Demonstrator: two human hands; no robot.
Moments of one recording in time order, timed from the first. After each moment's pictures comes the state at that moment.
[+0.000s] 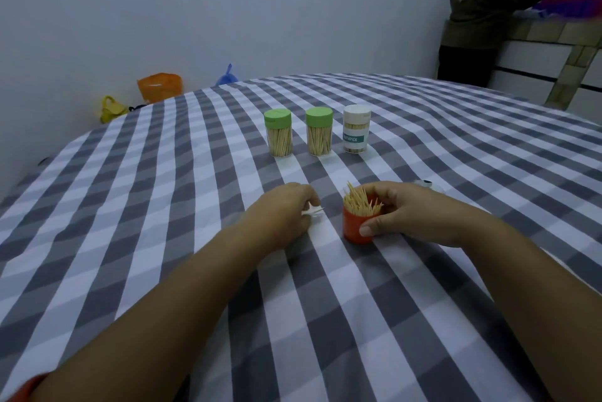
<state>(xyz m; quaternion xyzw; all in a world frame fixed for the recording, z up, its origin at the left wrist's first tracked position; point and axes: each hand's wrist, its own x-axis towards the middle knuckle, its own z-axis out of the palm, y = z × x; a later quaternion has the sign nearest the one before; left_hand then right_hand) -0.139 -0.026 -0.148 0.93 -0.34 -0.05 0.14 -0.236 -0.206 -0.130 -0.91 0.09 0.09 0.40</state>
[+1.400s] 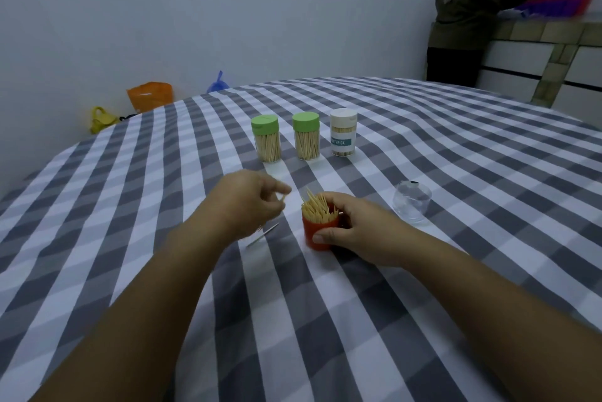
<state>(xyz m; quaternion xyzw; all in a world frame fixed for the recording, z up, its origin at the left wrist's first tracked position) -0.144 -0.002 -0.117 0.92 -0.30 -0.02 0.26 -0.233 -0.167 -0.146 -0.92 0.04 0.01 0.38</state>
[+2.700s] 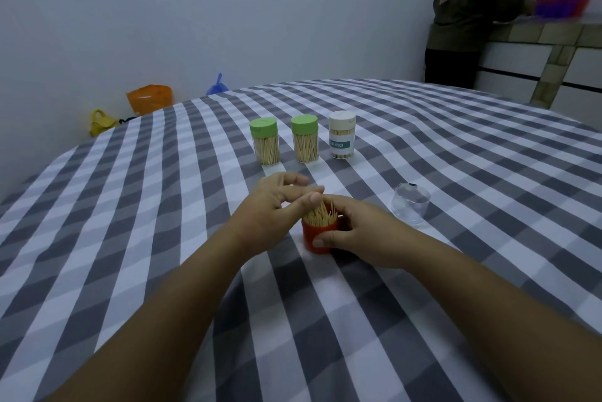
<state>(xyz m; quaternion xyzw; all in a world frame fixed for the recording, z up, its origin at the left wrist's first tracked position) -0.148 -0.020 -0.137 0.84 -0.39 -0.05 0.37 -0.234 -0.171 -0.147 -0.92 0.02 -0.01 0.40</state>
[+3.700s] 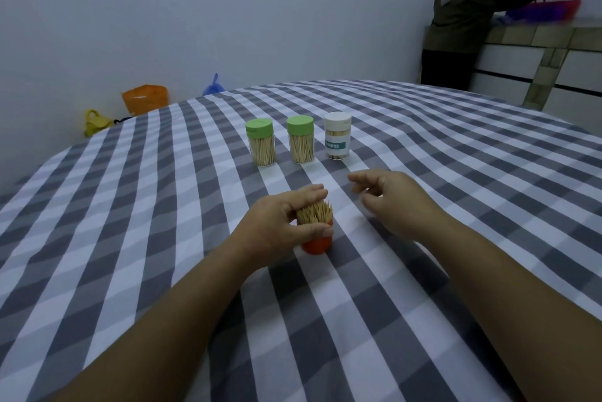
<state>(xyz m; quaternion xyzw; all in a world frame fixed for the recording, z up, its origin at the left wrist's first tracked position) -0.159 -0.026 -0.147 0.83 -0.38 -0.10 0.39 -0.229 -0.207 -0.138 -0.92 0.13 -0.14 0.35</state>
